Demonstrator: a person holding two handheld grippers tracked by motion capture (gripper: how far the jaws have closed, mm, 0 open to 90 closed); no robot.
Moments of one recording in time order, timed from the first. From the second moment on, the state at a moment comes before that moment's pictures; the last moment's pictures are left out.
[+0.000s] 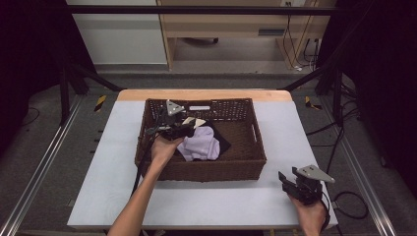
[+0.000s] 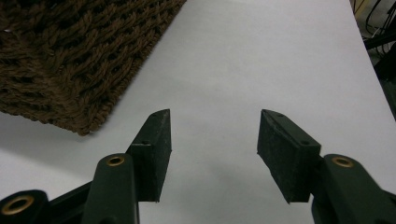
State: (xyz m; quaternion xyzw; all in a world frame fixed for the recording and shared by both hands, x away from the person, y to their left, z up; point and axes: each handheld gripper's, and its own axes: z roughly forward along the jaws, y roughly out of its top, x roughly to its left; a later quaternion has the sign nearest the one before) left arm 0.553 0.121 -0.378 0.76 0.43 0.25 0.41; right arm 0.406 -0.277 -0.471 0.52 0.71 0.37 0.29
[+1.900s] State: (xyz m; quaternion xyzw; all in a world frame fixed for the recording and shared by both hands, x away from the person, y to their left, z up) left arm 0.550 0.109 -0.386 0.81 0.39 0.24 0.38; right arm 0.406 -0.274 -0.474 0.52 0.72 0.36 0.28
